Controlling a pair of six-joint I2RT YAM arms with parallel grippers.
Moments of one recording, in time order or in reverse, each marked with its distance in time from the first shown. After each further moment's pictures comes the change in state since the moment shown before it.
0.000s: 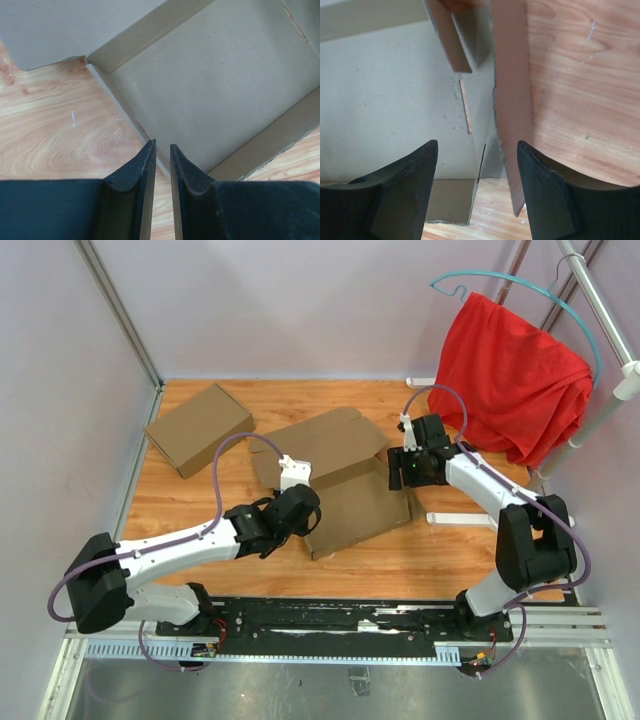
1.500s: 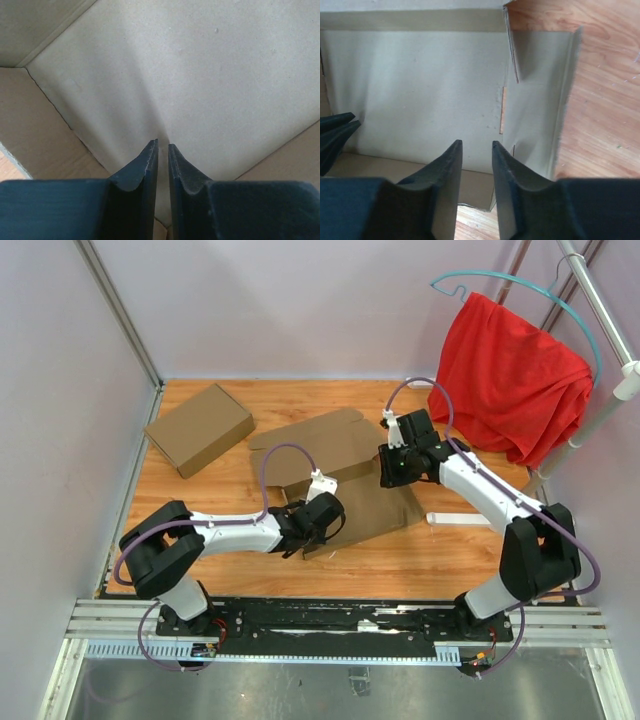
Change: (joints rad) left arm 0.000 0.357 -0.001 0.217 0.108 0.079; right arm 0.119 -0.031 0.091 -0.072 -0.026 0.005
